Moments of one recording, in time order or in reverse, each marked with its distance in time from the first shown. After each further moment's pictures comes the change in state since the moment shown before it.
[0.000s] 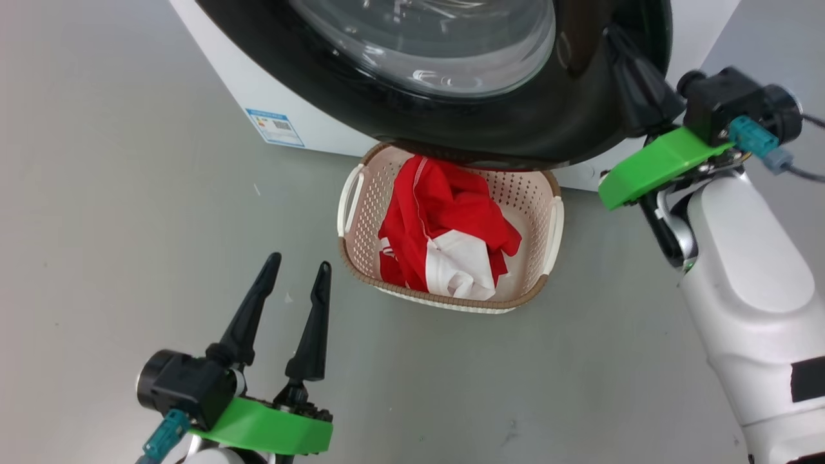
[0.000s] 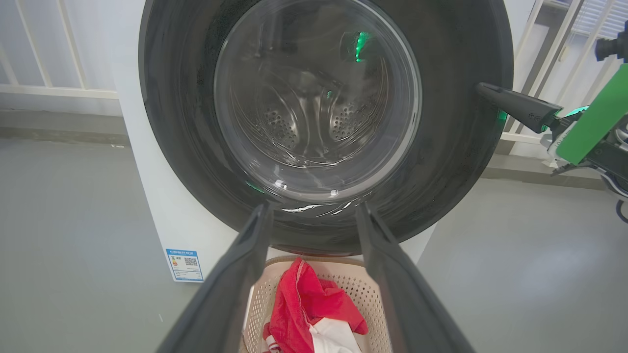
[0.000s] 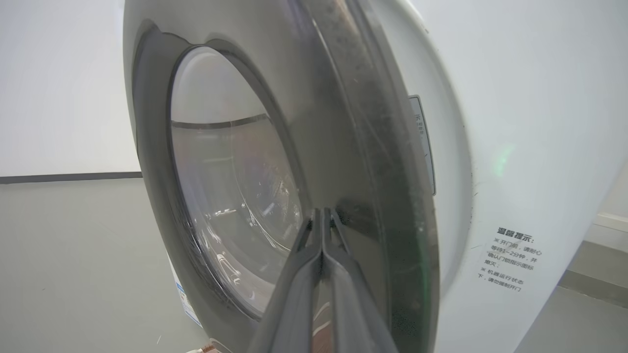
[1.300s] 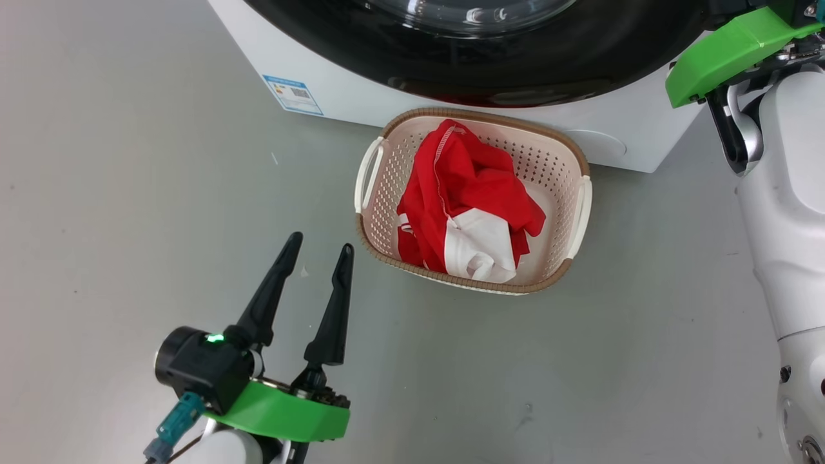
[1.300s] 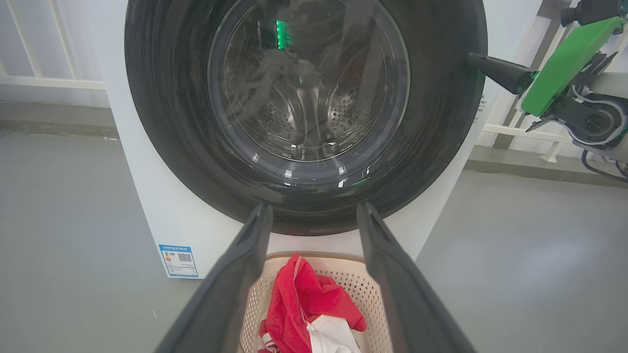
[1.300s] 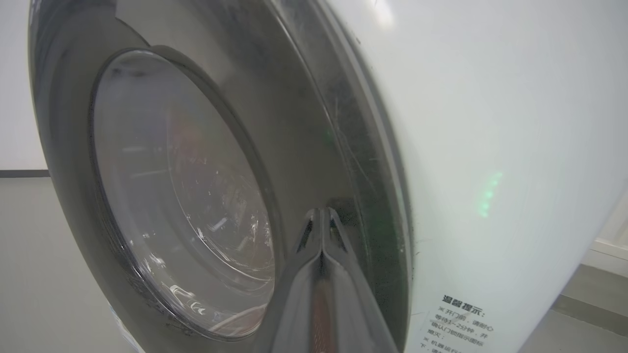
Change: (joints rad) left arm -0.060 -0.012 -0.042 0.005 -0.013 -0.011 0.000; right arm -0.258 -0.034 -0.145 0.193 -0.142 0.011 0.000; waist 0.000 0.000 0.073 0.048
